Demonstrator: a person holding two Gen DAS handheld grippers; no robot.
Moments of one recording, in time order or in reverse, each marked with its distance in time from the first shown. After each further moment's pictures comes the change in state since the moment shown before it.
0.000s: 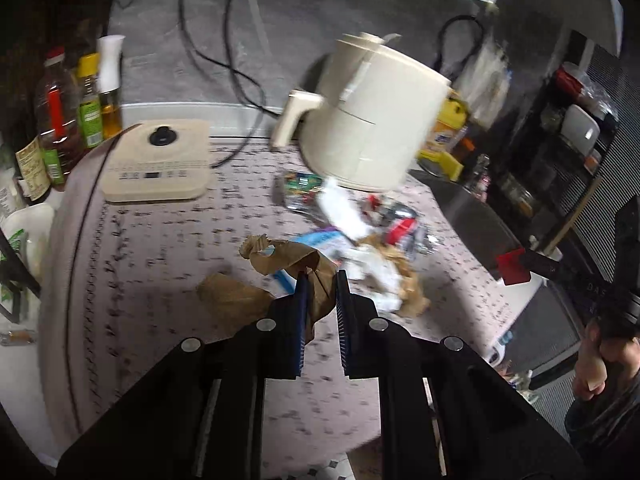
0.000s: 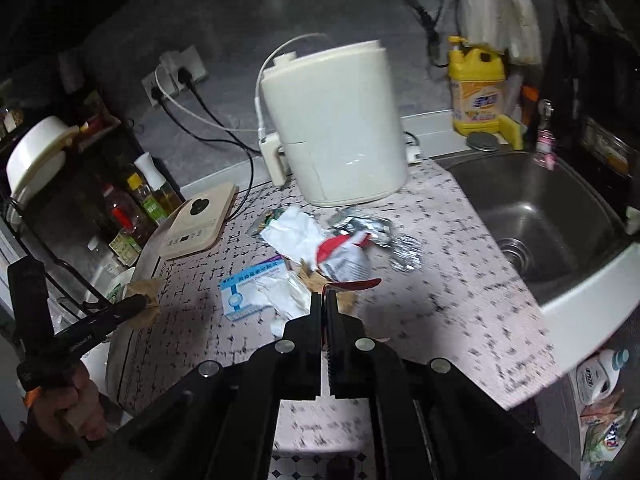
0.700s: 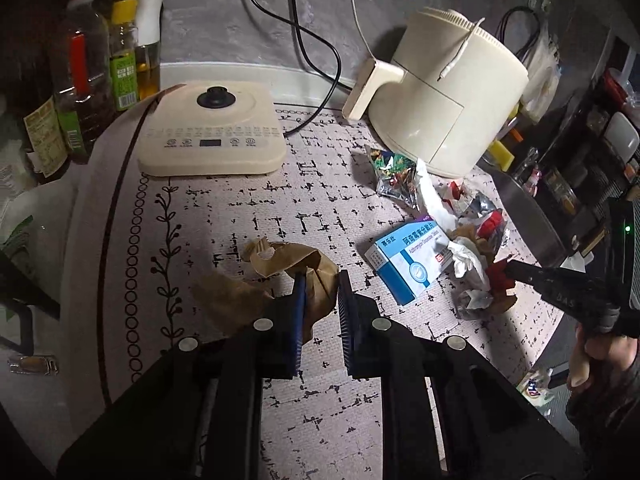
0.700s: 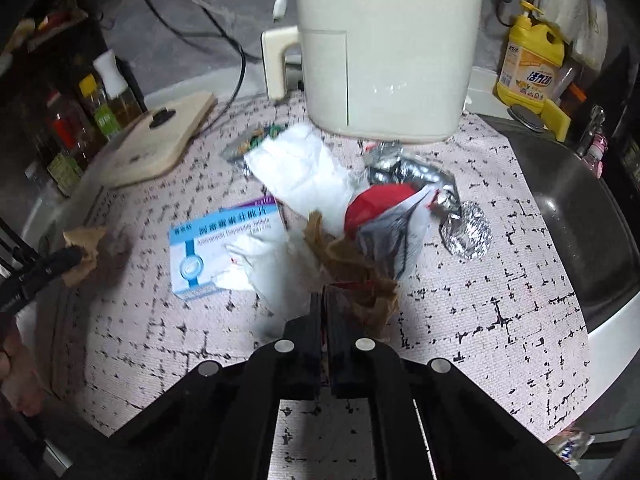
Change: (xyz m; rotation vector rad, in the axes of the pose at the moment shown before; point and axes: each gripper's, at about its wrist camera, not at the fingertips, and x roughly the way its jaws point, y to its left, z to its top) left arm 0.037 0.108 0.011 -0.063 0.088 0.096; right arm 0.149 0.058 0.002 -0.159 0.231 -0.133
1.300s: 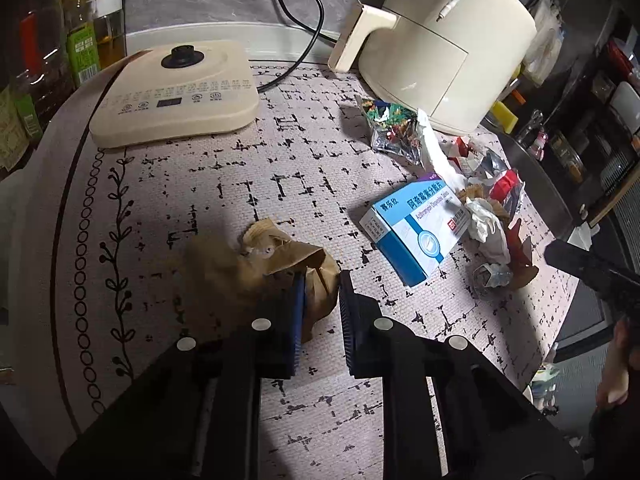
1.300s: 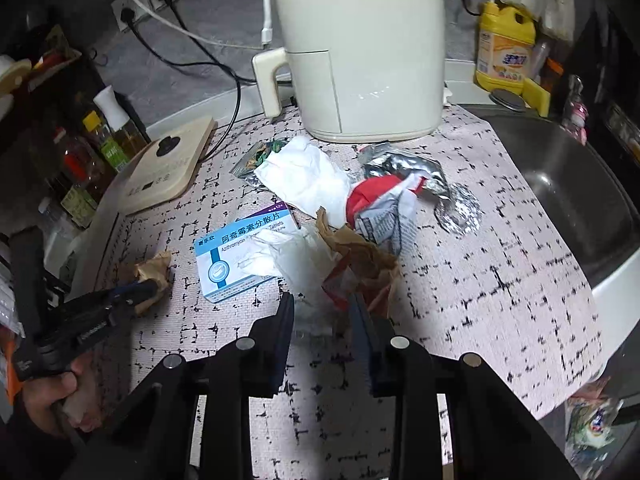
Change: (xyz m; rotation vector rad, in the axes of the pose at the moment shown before) left arm 0.051 -0.012 -0.008 0.046 0.120 -0.015; right arm -0.020 0.006 -0.014 0.098 -0.016 0.018
